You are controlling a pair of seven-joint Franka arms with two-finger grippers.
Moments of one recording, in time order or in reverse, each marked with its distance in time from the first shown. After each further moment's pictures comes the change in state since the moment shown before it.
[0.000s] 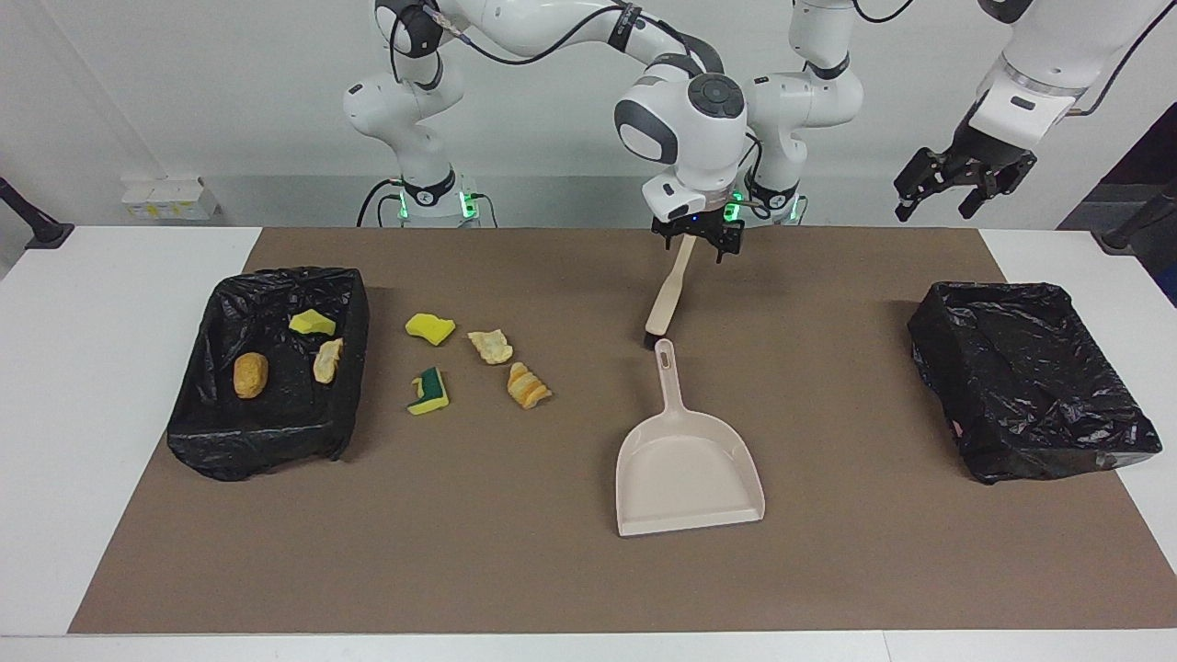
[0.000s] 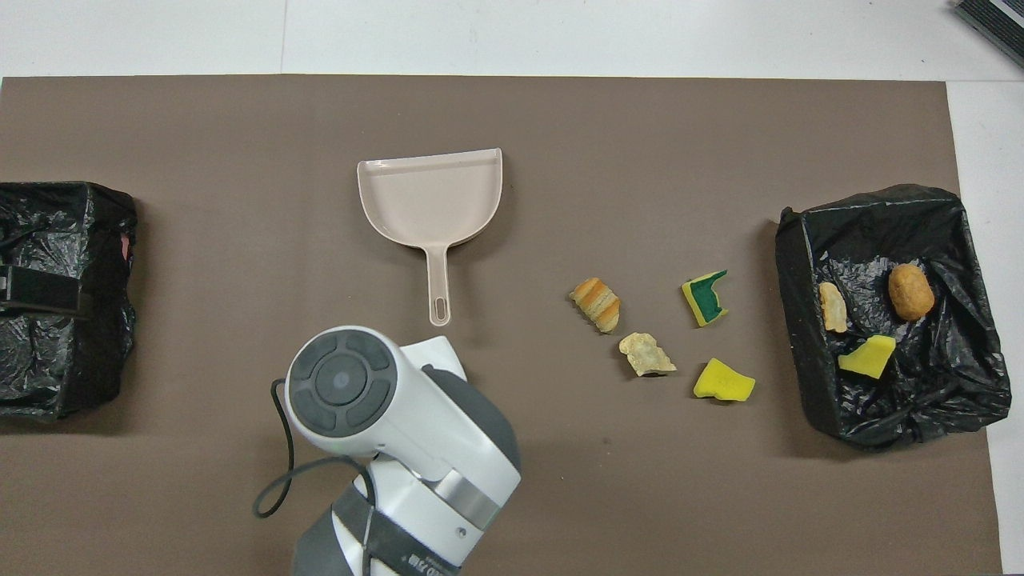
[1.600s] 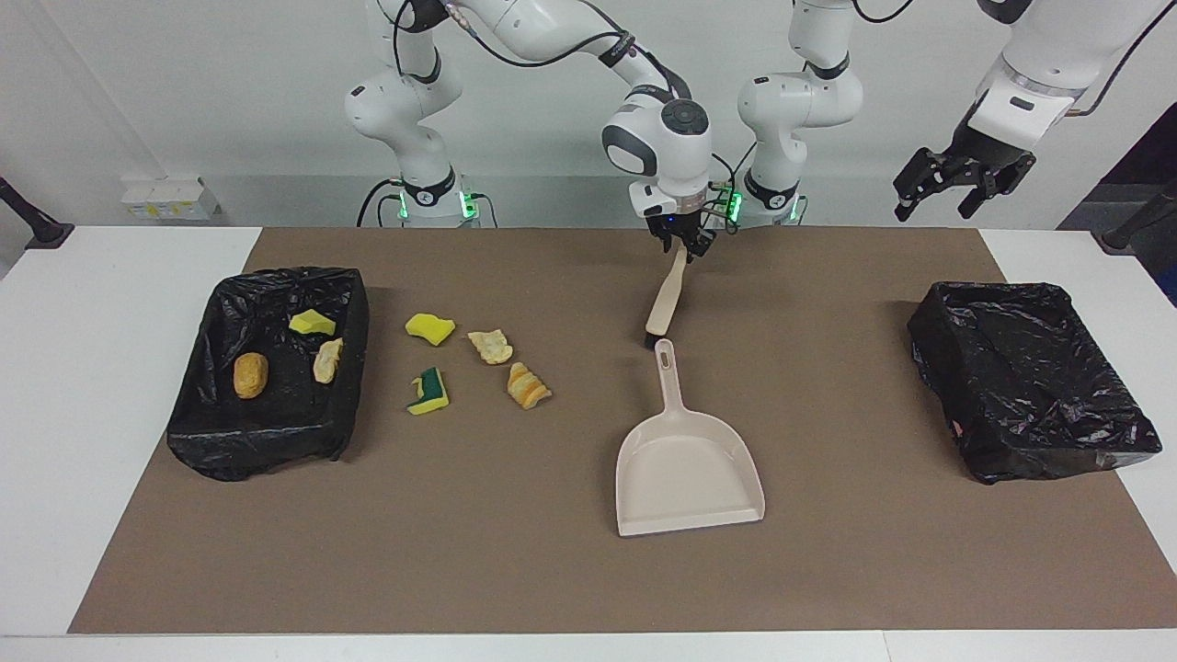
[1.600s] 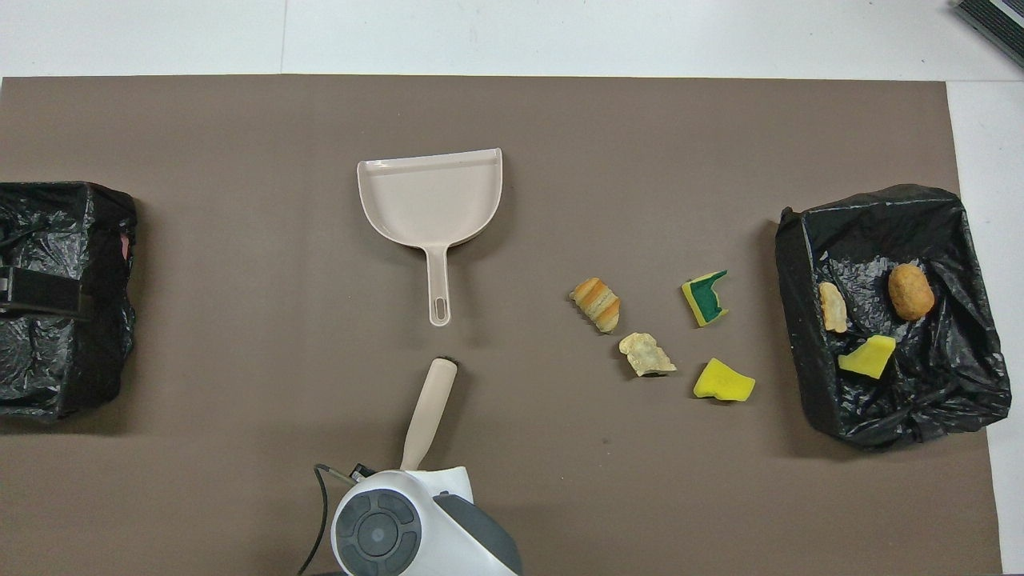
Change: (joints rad) left arm 0.000 -0.002 -0.001 -0.003 0.000 -0.001 0.000; right arm 0.069 -0.108 0.008 -0.375 0.036 0.325 0.210
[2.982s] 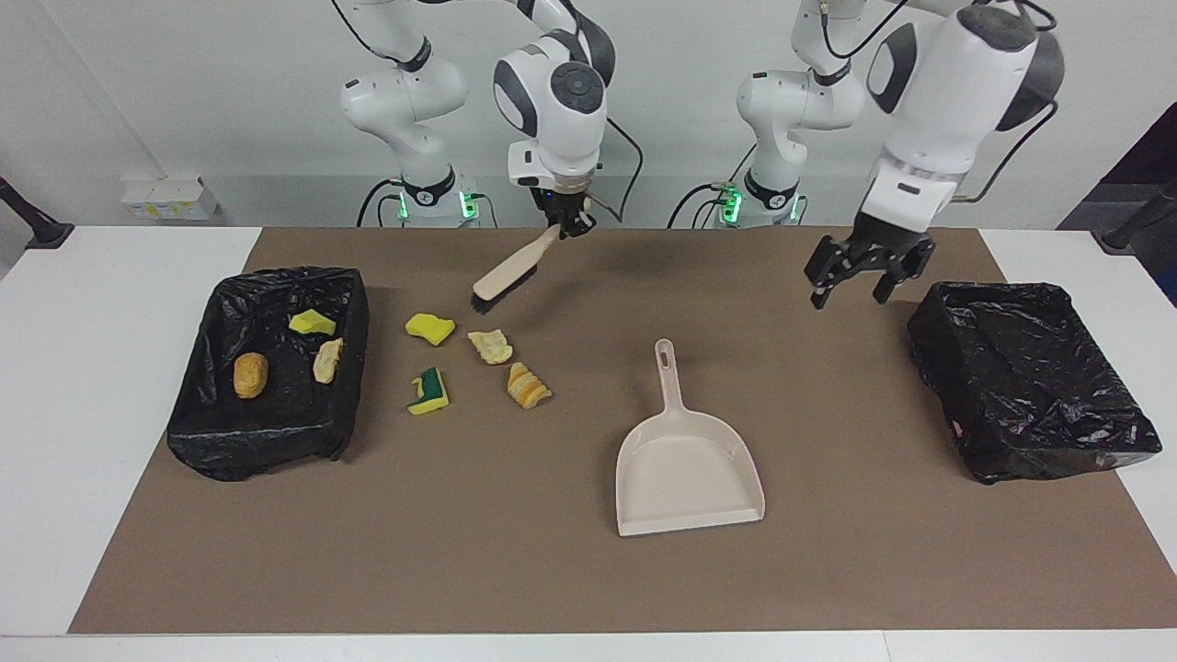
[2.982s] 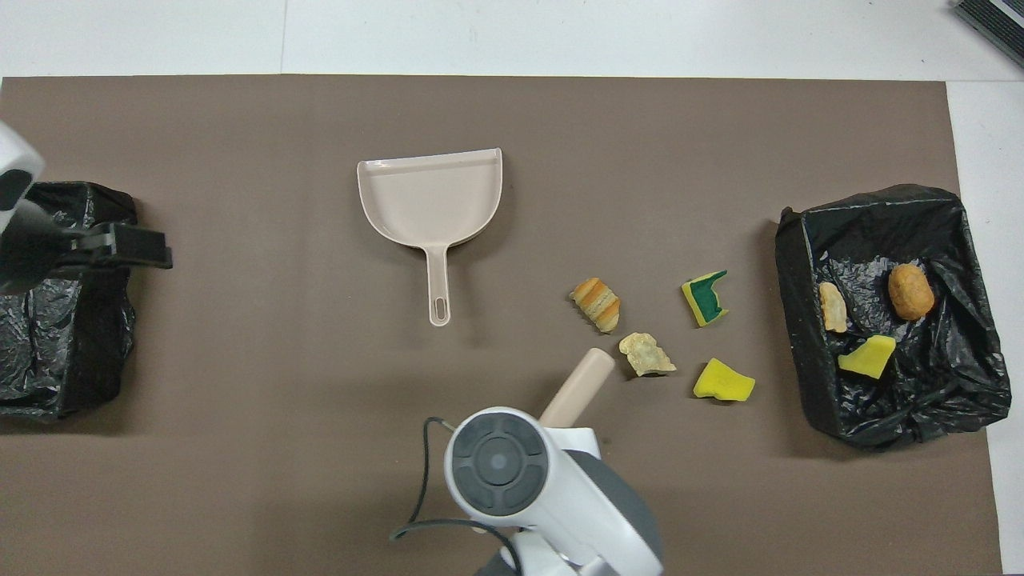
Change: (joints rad) left arm -0.249 0.189 -0.019 -0.074 -0.001 0.479 -0.308; right arm -0.384 -0.453 -0.013 -0.216 0.001 -0.596 -0.223
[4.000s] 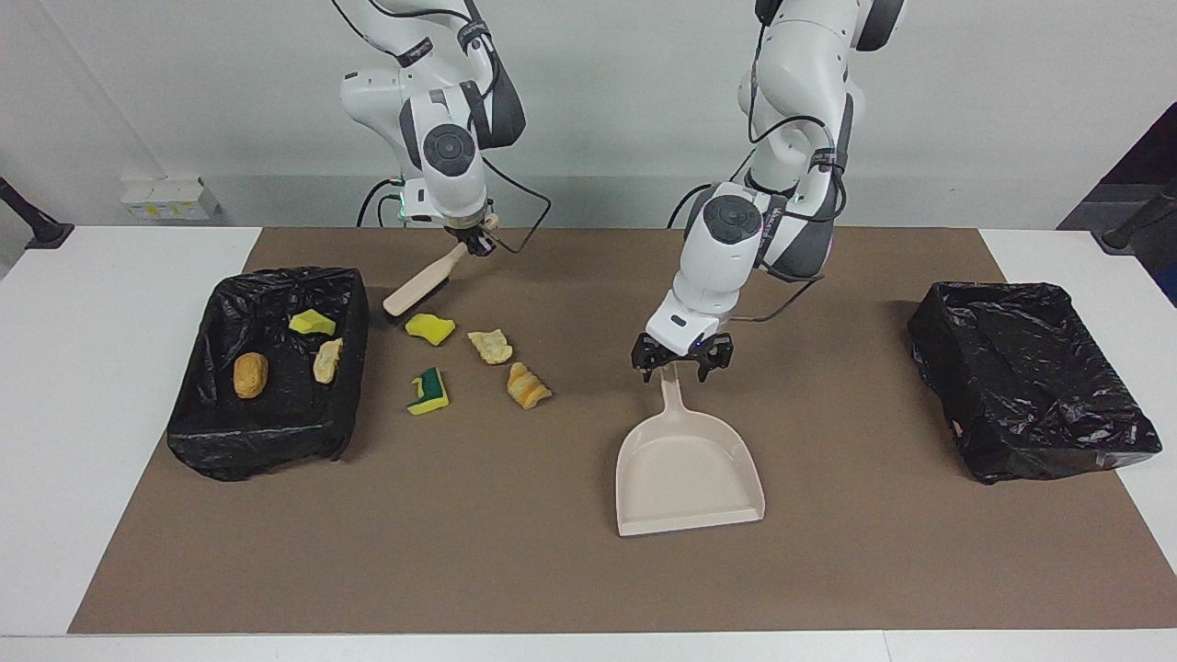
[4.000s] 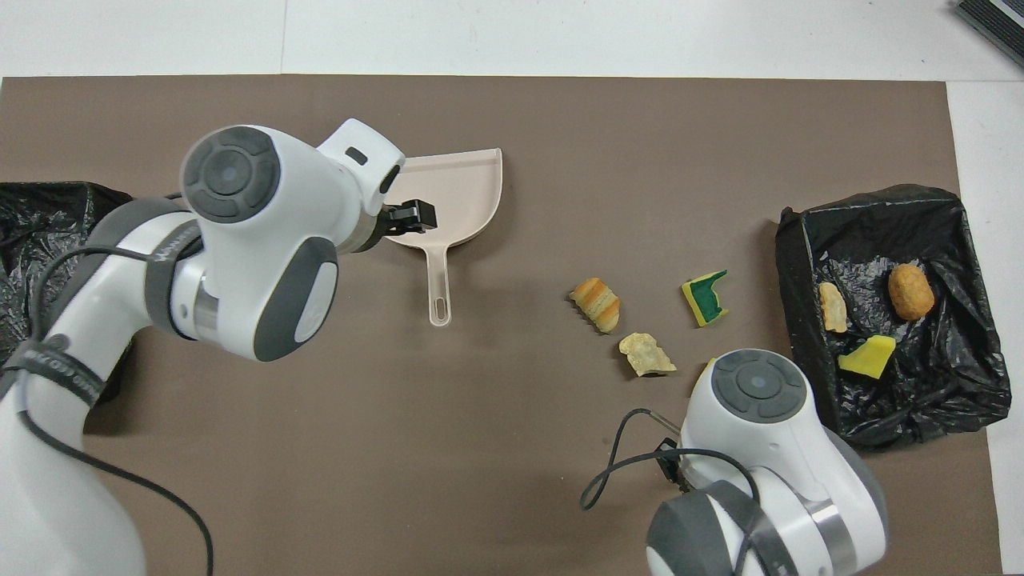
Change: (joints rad) left arm -0.255 0.269 -0.002 -0.109 0.000 0.281 -0.132; right arm -0.255 -0.108 0.010 -0.345 0.000 0.216 -0.290
